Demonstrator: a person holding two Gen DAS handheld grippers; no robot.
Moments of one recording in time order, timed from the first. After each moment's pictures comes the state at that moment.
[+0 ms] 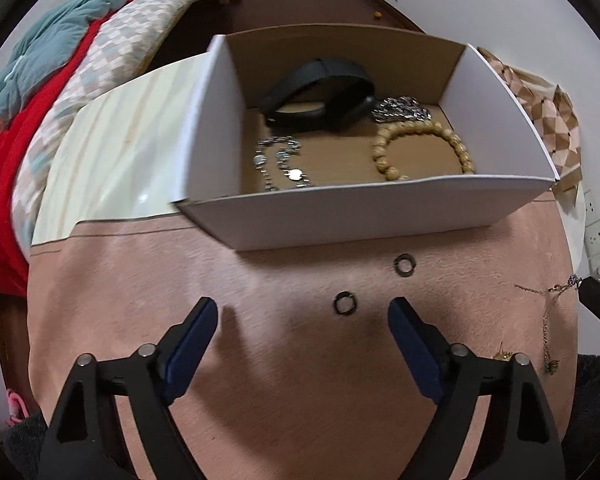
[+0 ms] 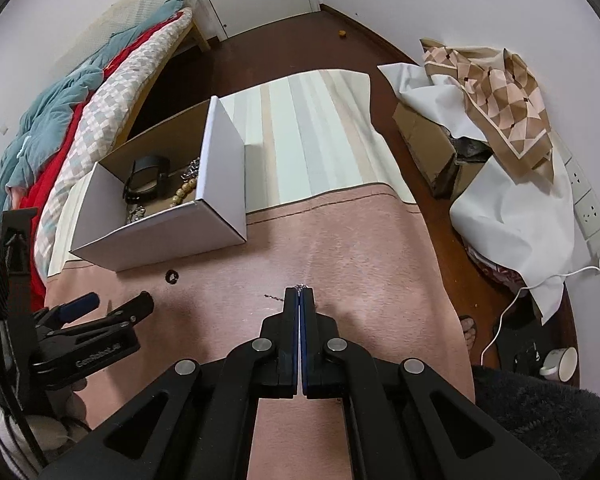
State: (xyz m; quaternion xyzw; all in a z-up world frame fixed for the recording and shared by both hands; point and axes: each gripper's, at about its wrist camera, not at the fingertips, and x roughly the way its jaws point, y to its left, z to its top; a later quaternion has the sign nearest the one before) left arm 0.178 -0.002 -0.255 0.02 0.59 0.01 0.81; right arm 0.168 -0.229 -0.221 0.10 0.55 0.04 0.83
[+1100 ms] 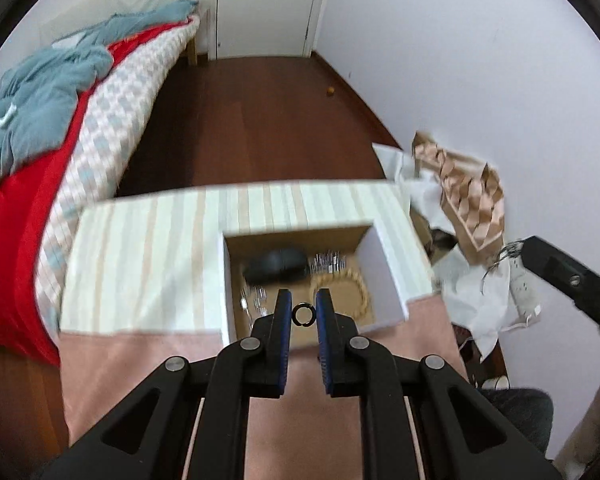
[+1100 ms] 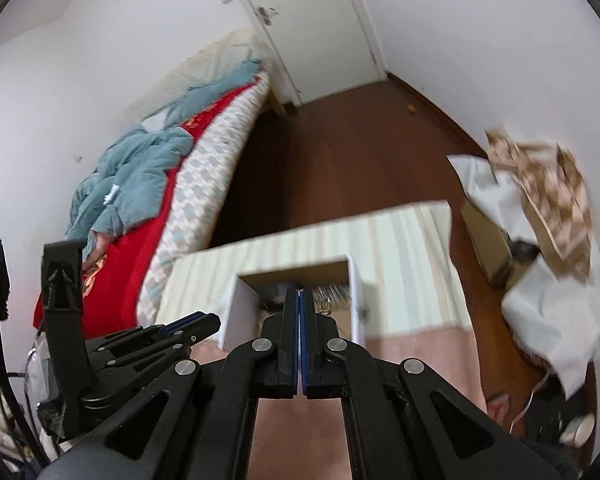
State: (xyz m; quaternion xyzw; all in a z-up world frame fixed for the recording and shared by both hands) left arm 0.202 0.035 -0.095 -0.05 0.49 -0.08 0.87; right arm 0.208 -0.180 -0.055 0.12 0.43 0.17 0.88
